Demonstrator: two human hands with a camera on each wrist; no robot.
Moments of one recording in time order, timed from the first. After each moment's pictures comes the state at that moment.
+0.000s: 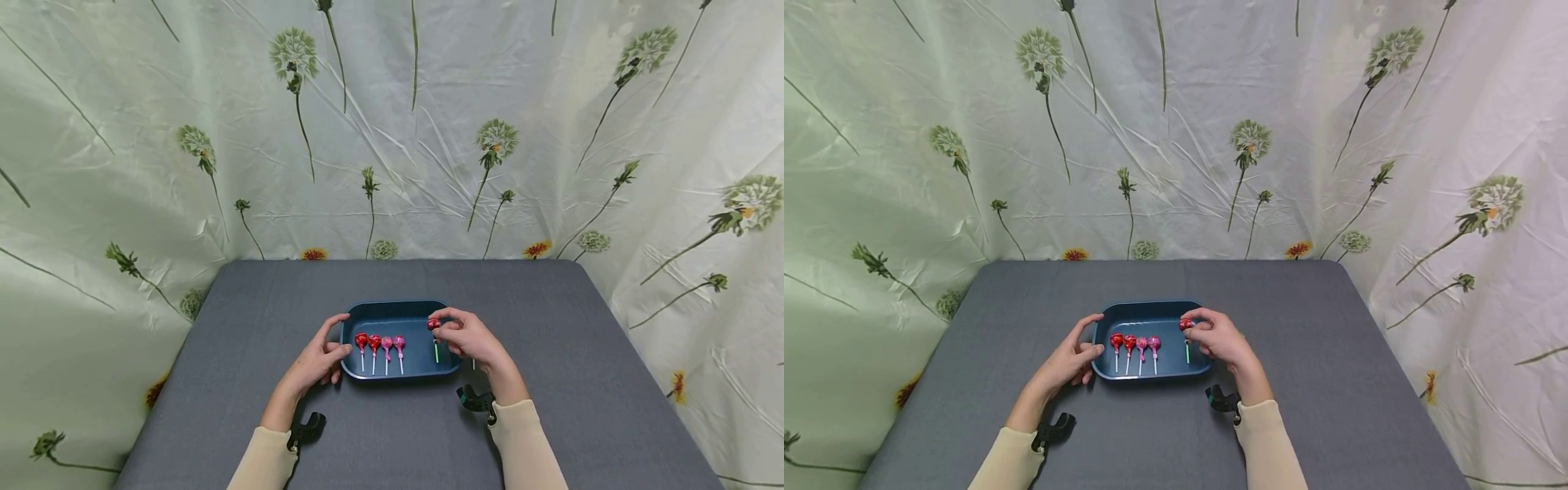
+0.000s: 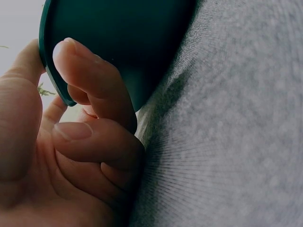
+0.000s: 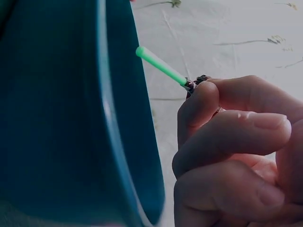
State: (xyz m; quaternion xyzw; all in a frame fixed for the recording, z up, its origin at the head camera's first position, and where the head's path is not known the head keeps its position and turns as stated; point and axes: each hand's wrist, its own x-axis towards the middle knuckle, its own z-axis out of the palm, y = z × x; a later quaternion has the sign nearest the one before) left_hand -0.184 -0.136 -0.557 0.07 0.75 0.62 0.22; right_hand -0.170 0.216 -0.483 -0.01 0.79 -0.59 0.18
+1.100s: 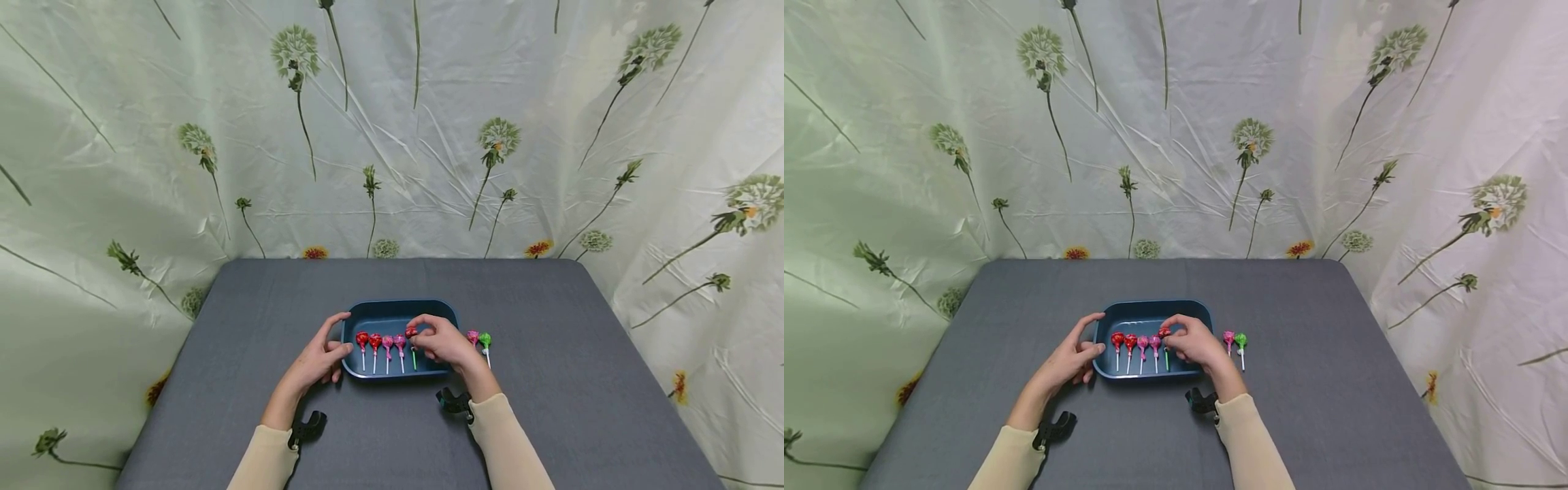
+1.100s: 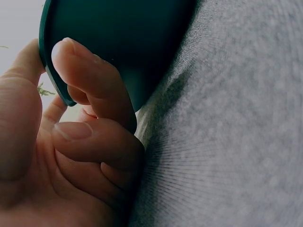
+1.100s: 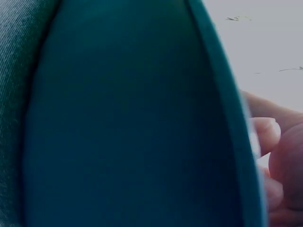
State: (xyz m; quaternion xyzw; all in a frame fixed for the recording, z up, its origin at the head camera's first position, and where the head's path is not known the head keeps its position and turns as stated) left_hand -0.185 -0.136 -0.558 0.07 0.75 0.62 0.22; right_hand -0.180 0.173 -0.504 -0.02 0.79 -0.57 0.22
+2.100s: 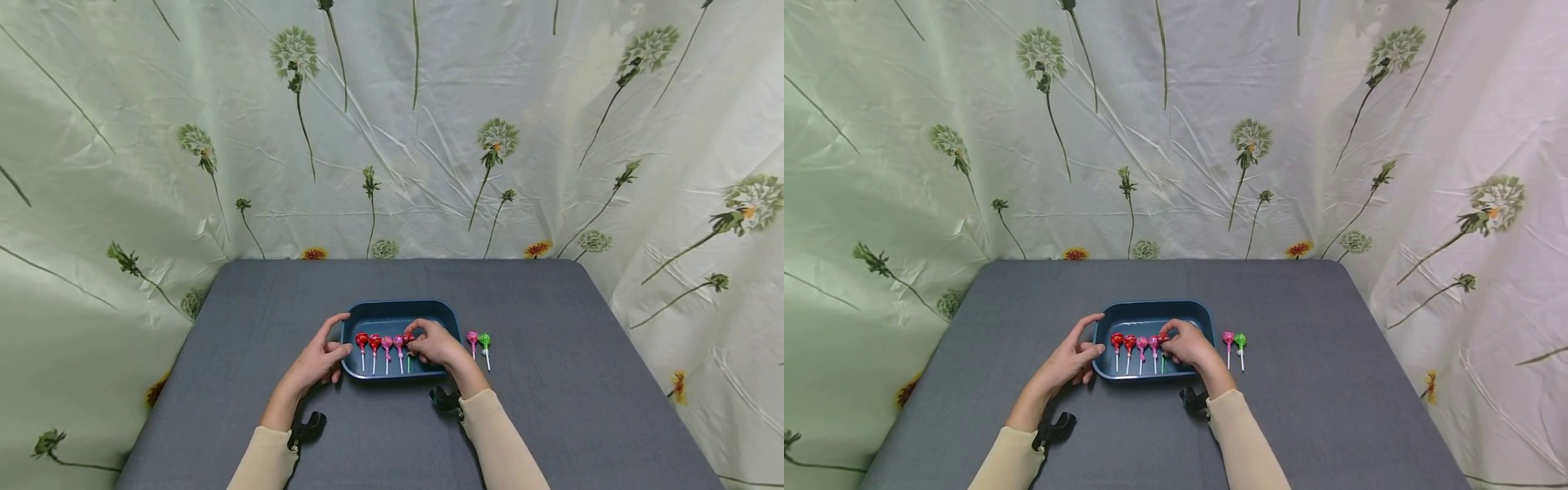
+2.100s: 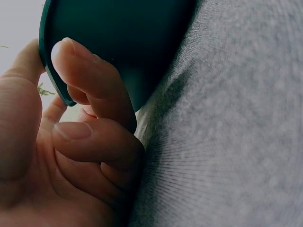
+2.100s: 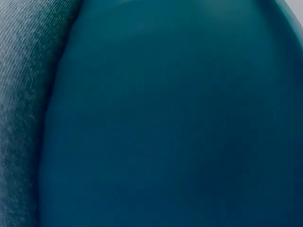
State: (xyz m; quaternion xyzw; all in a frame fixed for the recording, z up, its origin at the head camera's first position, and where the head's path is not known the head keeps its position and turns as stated) left_hand -0.184 -0.136 -0.558 0.07 0.75 0.62 0.22; right_hand -0.185 0.155 -0.514 0.04 0.83 -0.50 0.23
